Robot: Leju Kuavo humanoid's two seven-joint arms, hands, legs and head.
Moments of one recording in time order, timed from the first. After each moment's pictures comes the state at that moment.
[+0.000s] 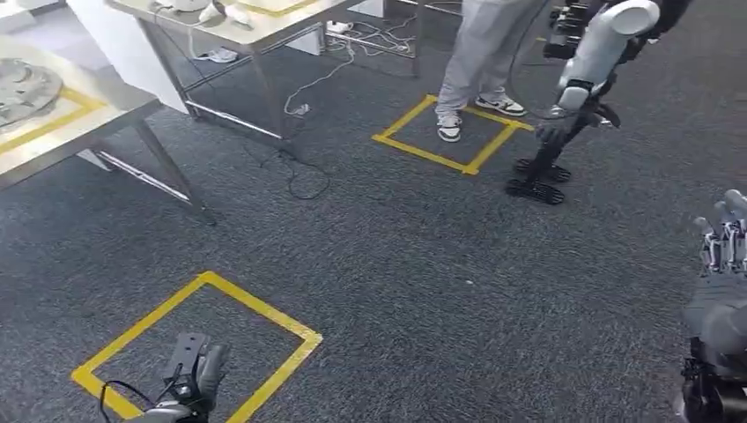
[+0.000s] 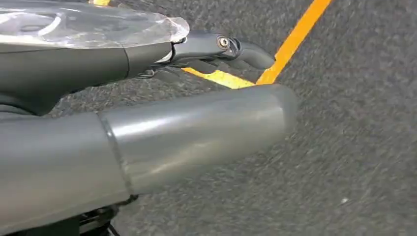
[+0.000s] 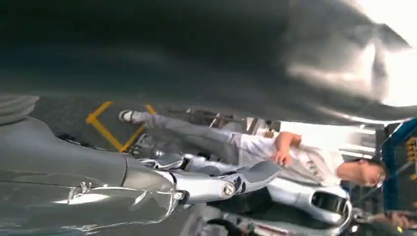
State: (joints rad) left arm -0.17 0.15 -0.59 -0.30 0.84 0.01 -0.53; right arm -0.15 -0.27 0.51 -1.92 -0.23 -0.32 -0.25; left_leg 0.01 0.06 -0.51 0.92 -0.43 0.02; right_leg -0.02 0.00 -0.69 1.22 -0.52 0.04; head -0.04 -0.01
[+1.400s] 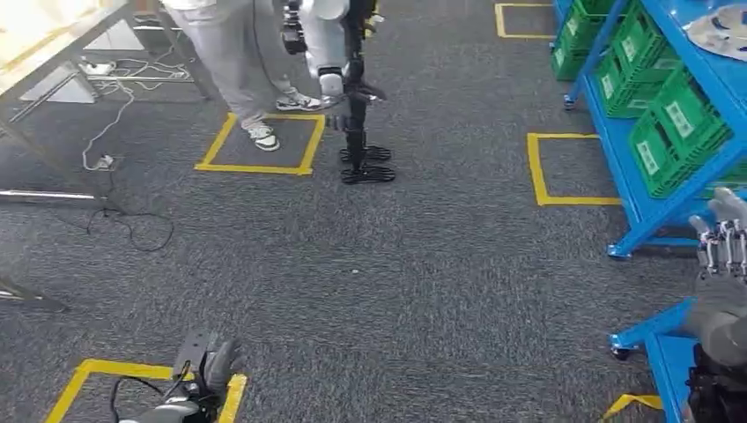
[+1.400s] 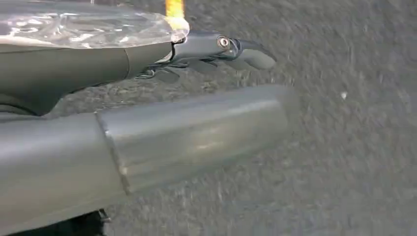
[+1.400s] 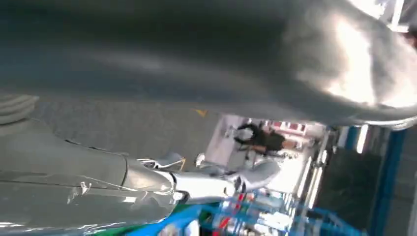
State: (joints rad) left arm -0.18 0.14 -0.60 -0.30 0.82 0.00 -0.53; right arm -0.12 -0.27 0.49 -2.02 -0.17 -0.26 -0.21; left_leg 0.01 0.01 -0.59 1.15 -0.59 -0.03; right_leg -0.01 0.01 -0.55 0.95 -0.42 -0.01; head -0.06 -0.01
